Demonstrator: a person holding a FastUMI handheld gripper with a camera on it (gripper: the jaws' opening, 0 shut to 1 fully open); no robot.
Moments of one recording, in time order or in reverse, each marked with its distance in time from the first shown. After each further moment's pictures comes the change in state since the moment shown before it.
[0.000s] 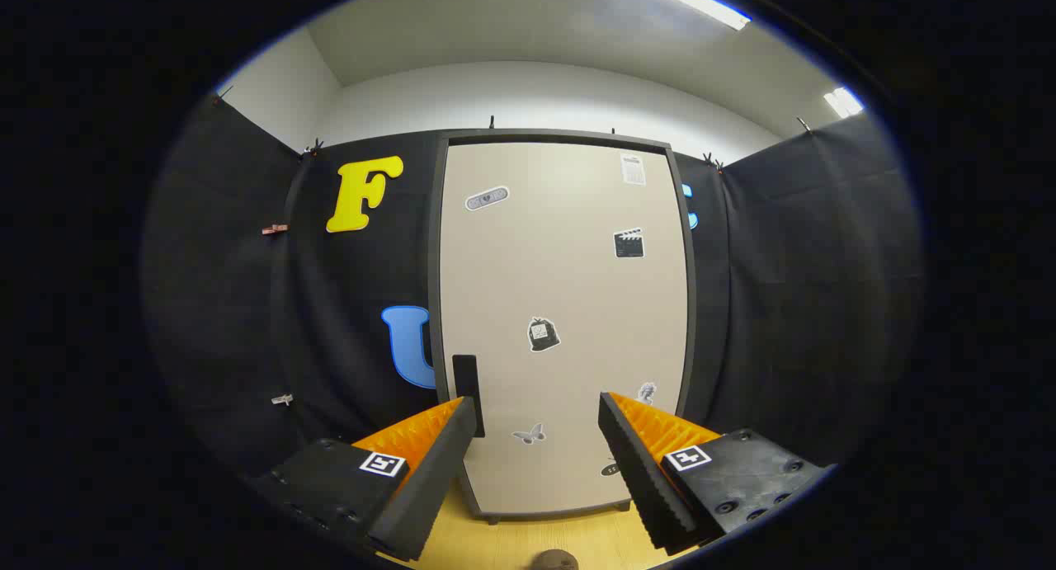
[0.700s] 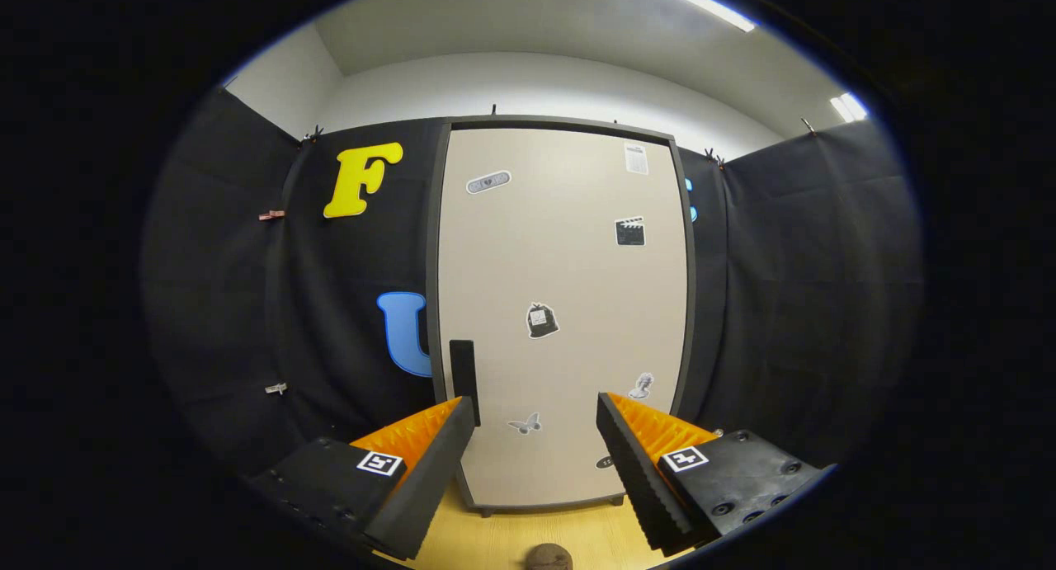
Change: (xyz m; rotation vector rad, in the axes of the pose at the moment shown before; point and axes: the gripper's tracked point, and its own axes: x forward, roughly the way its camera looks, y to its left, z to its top) arm 0.000 0.000 -0.015 -0.013 0.040 -0.014
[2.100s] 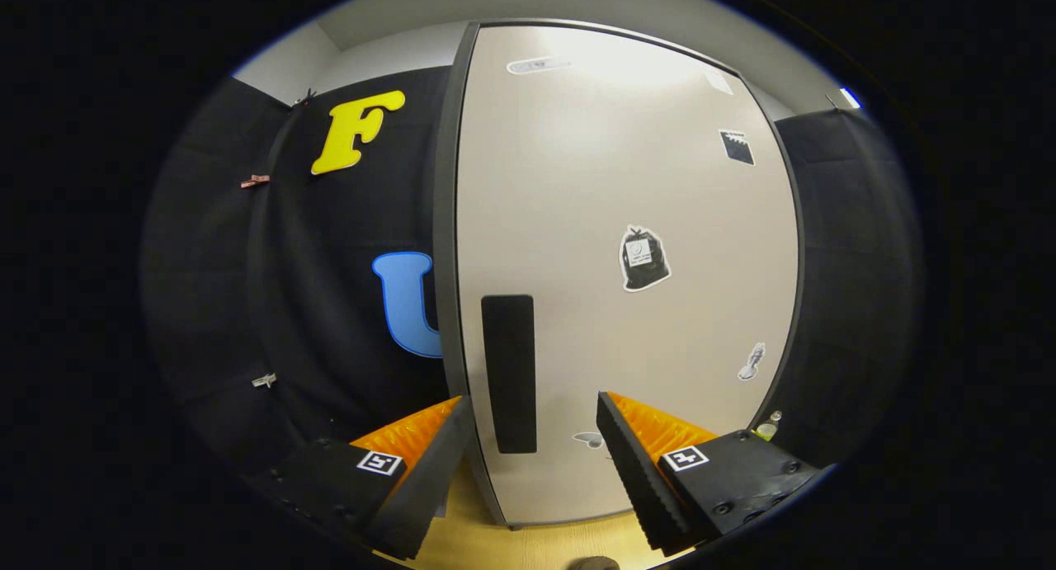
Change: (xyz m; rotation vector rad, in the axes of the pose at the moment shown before) arm 0.155 0.071 -0.083 0.016 0.115 0.013
